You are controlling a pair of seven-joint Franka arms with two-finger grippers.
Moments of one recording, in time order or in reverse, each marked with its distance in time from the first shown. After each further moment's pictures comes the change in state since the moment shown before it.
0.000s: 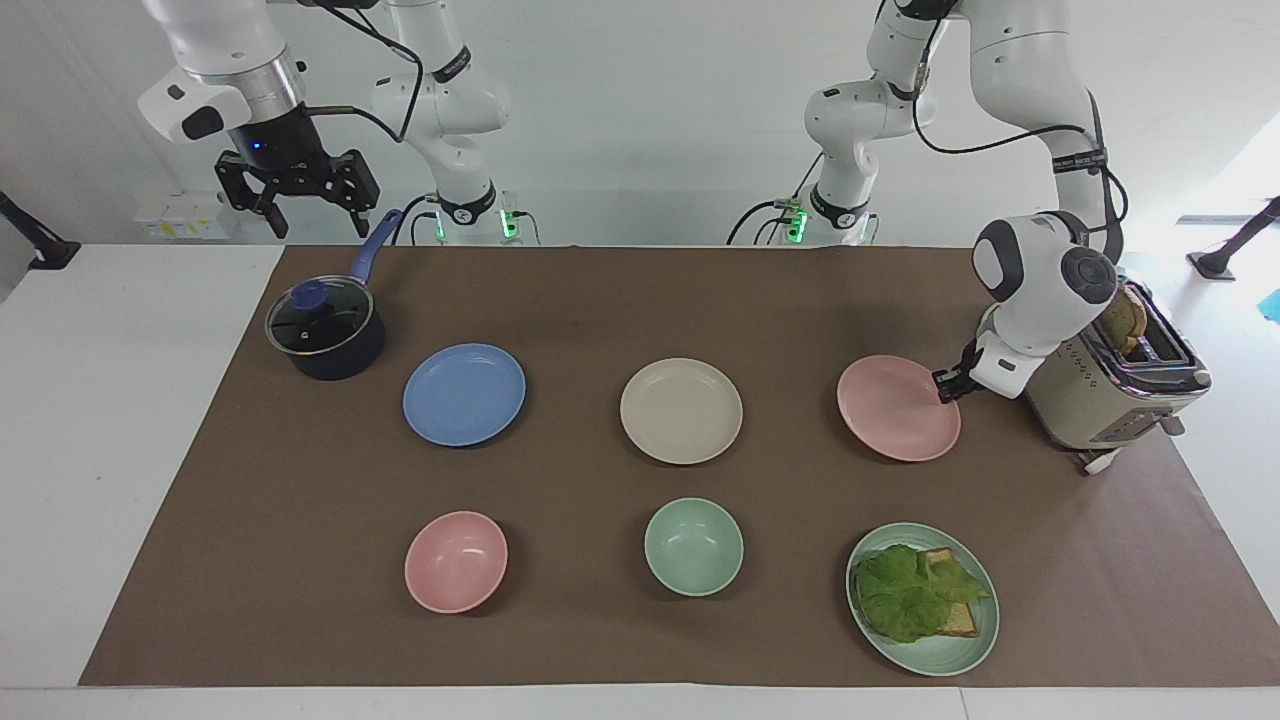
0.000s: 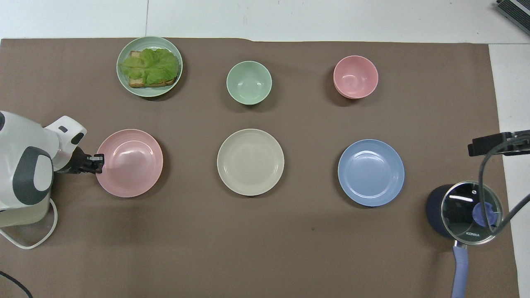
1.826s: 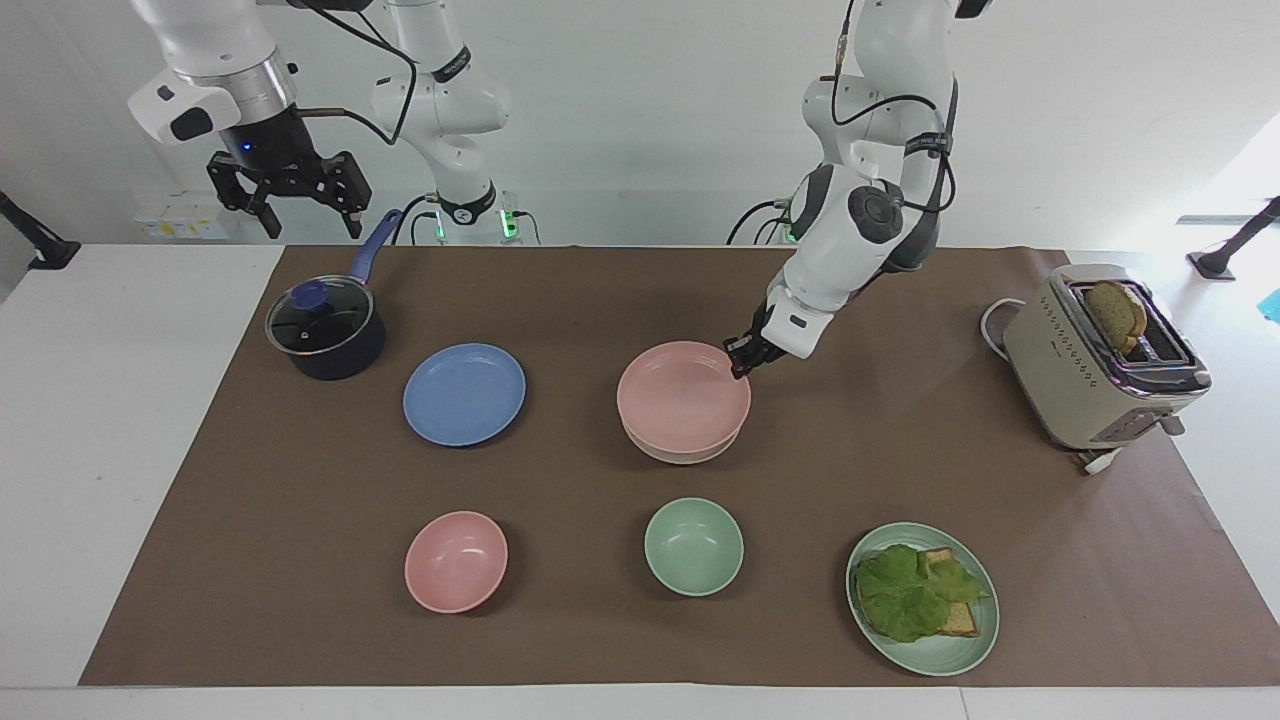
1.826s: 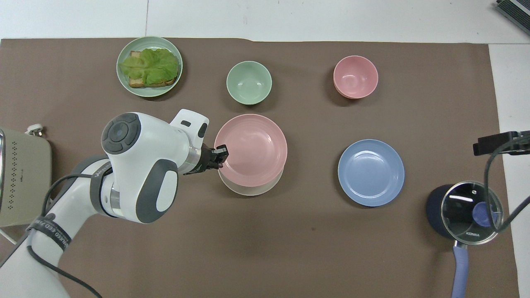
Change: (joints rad) left arm -0.511 -0.012 -0.042 0.090 -0.343 0.102 -0.519; right arm -0.016 -0.003 -0.008 -0.019 0.000 0.019 0.002
